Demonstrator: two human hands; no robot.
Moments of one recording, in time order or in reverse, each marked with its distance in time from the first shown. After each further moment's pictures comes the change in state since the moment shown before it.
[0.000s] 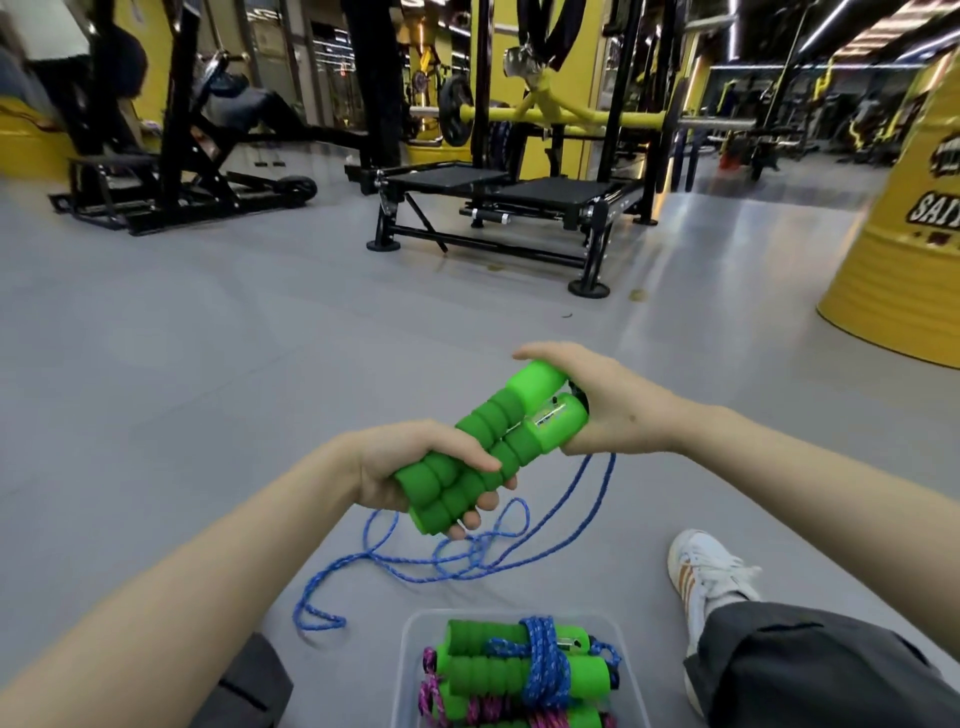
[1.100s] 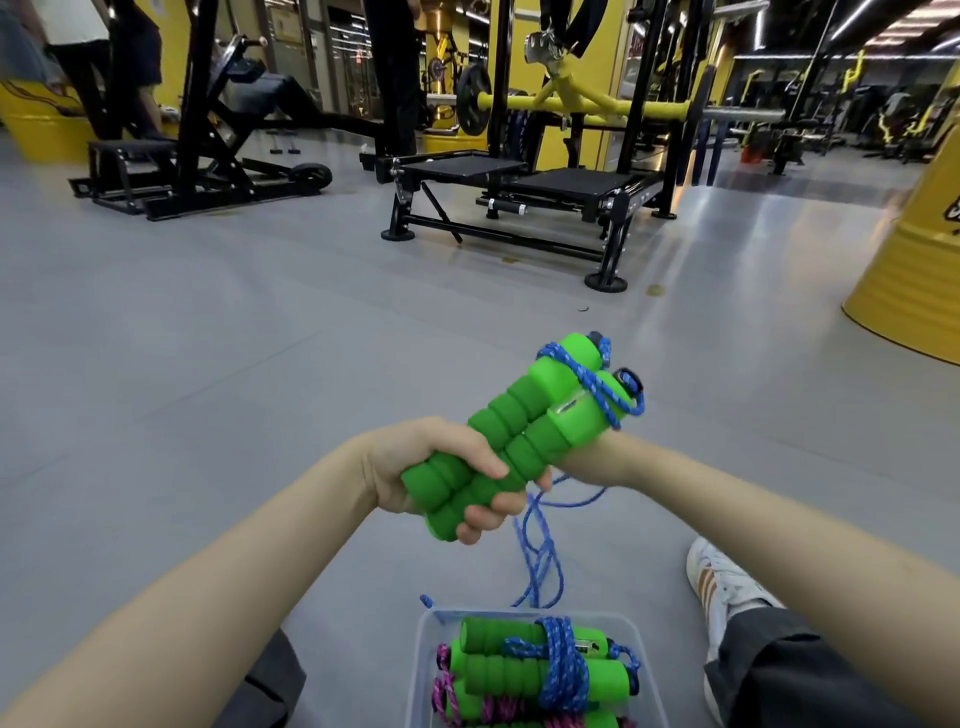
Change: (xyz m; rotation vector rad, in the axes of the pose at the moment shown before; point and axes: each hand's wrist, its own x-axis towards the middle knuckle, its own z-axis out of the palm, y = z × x) left_hand 0.001 -0.011 -0.009 -0.081 -0.318 0.146; right_hand 0.007 -0.033 0.044 0.051 -0.312 0.206
